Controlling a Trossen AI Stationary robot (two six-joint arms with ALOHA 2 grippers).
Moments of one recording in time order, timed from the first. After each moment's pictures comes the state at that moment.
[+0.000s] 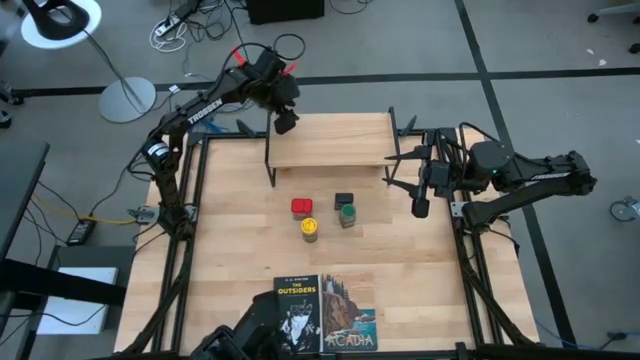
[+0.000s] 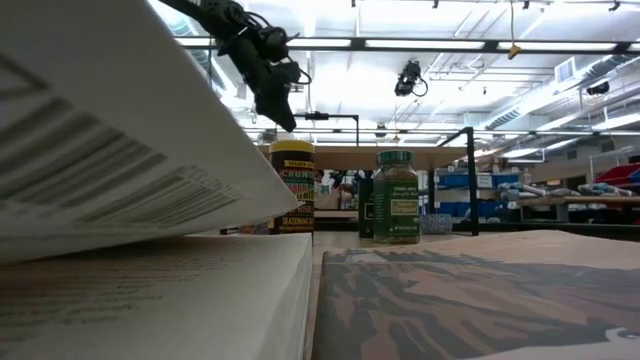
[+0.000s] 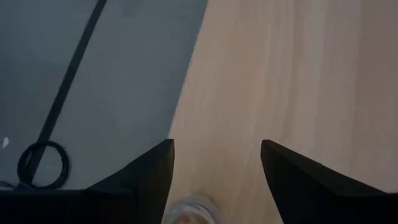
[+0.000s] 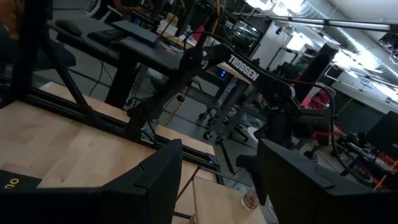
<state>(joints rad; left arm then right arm) 0.80 1.86 1.84 -0.91 0.23 0.49 0.15 0.86 1.04 -0.17 0.31 -0.50</state>
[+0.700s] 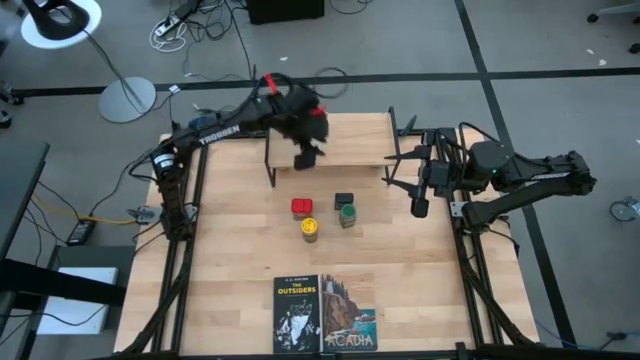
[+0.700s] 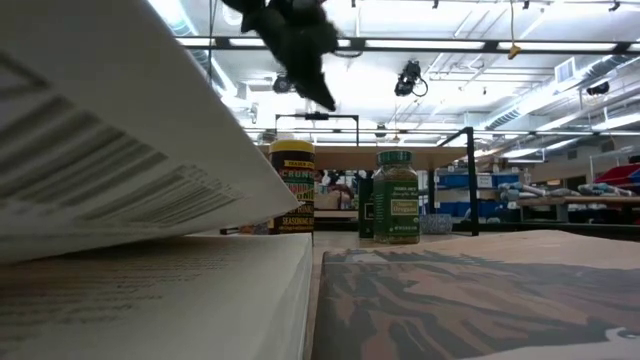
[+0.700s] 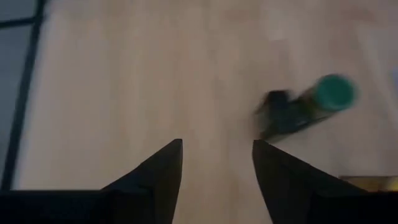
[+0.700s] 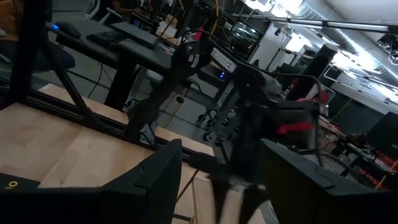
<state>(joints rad) 0.45 1.86 1.84 -0.88 0.26 0.48 0.15 0.87 1.04 -0.16 0.31 -0.50</state>
